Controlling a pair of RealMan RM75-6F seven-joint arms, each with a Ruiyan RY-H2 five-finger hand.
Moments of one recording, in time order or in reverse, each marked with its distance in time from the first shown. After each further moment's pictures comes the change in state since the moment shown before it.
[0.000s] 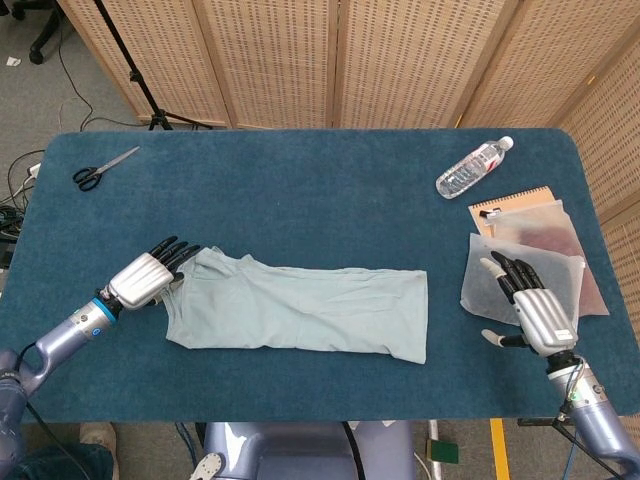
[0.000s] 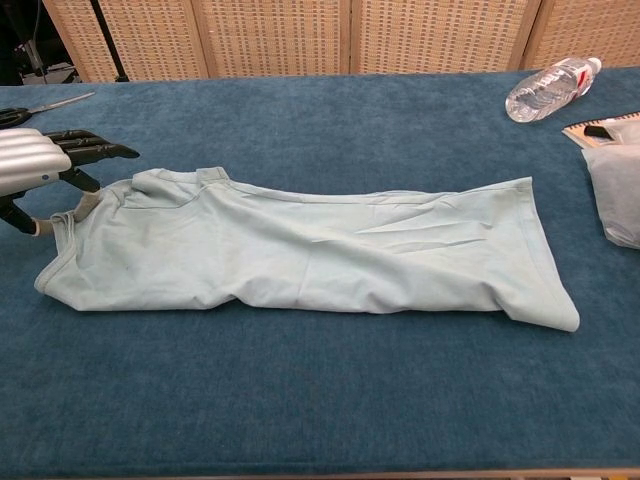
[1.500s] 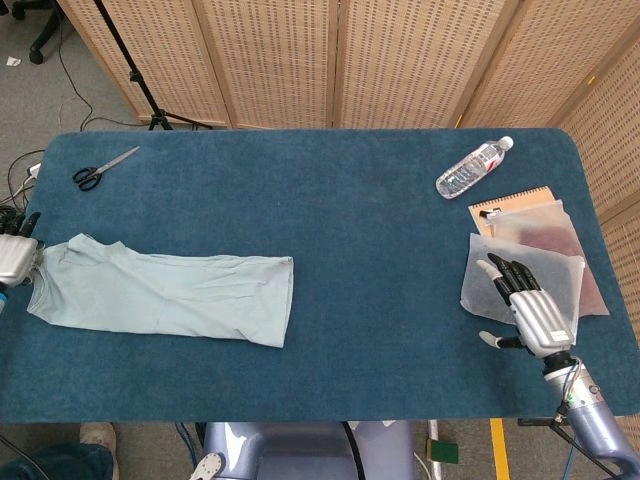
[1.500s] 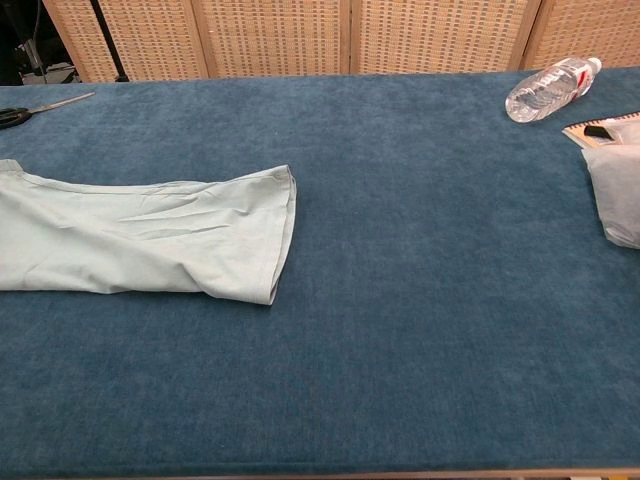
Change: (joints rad) left arm 0.107 0.115 -0.168 0.114 -0.208 -0.450 0.065; right arm 0.002 -0.004 -0.003 -0.009 0.000 -0.004 -0.019
